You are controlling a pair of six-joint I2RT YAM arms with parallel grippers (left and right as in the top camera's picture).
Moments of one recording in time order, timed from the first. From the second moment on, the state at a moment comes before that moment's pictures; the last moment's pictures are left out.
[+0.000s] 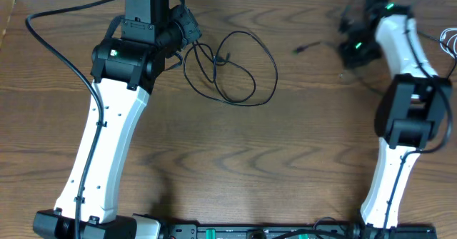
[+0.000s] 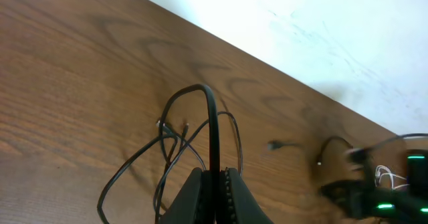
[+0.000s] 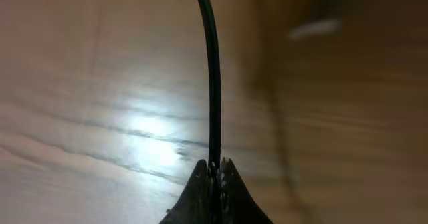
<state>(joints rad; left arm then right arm) -0.24 1.56 1.71 -0.84 0.04 -0.66 -0.11 2.37 2.15 -1.21 -0.10 -0.26</state>
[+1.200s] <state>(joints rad) -0.24 1.56 1.71 -0.87 0.06 -0.67 -0.22 2.33 2.47 -1.17 -0.59 0.04</state>
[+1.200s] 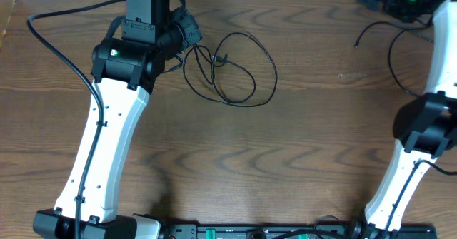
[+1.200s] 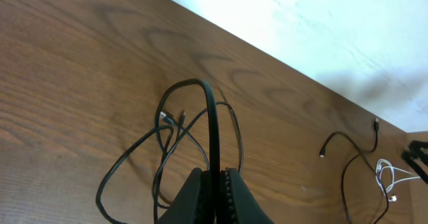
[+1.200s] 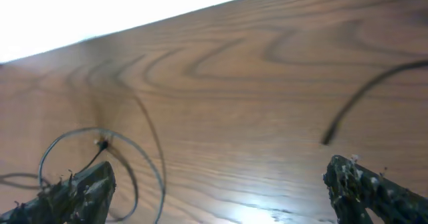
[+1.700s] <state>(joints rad) -0.24 1.56 1.71 -0.89 0.08 -0.67 -0.12 2.33 2.47 -1.17 -0.55 0.04</state>
